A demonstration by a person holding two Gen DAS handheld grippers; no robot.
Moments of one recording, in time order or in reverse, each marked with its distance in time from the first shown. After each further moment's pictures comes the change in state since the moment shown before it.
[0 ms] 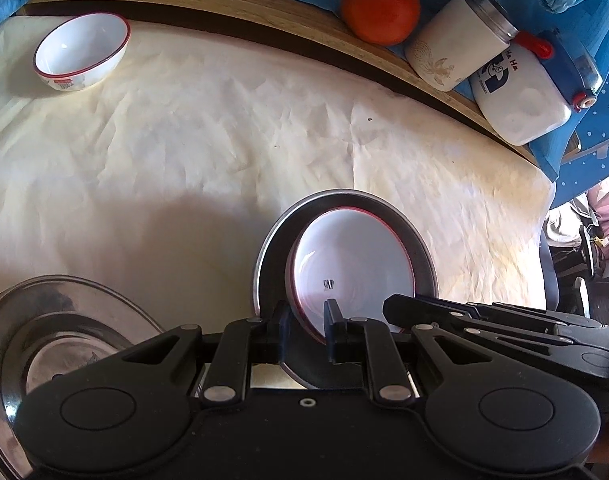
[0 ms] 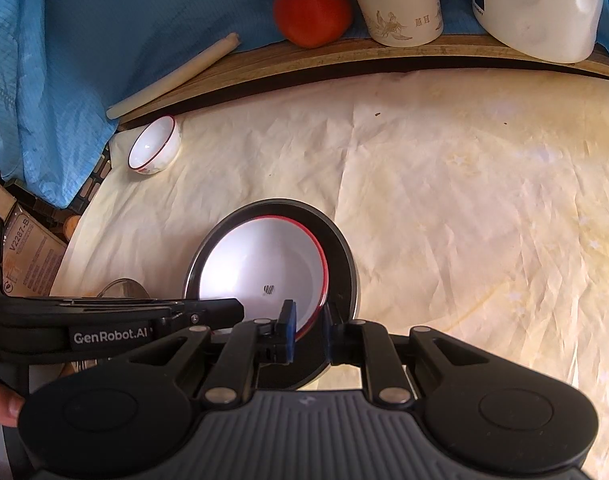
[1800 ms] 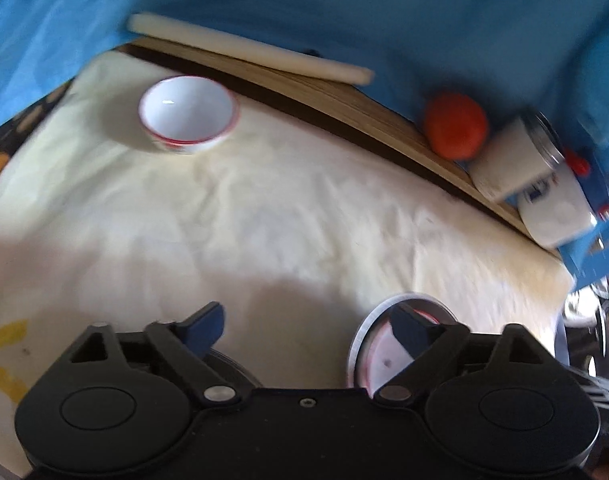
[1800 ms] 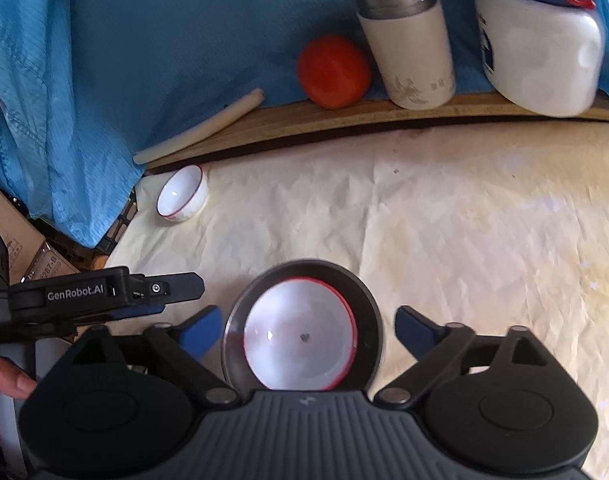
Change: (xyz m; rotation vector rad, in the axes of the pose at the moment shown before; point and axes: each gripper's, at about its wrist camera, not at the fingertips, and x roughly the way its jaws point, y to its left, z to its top) left arm -0.049 0.053 0.018 -0.163 -0.196 0.090; right arm -0.020 0.011 0.015 0.011 -0.130 0.054
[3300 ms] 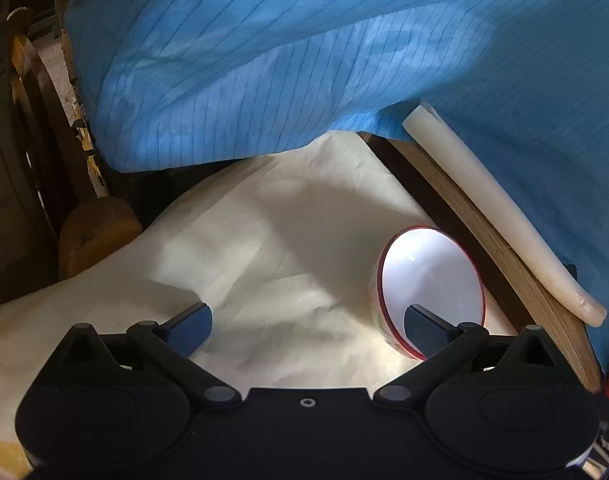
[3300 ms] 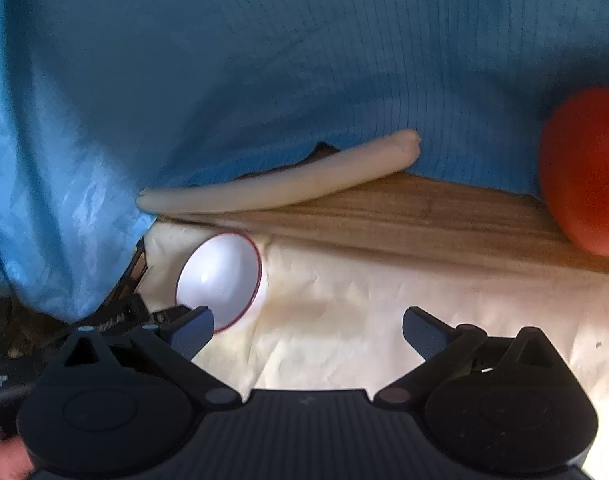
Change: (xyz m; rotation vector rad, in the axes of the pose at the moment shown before) left arm 0.040 0.115 0.086 -0.432 -0.230 0.303; right arm 0.165 0.084 0.110 -0.102 0.020 0.062
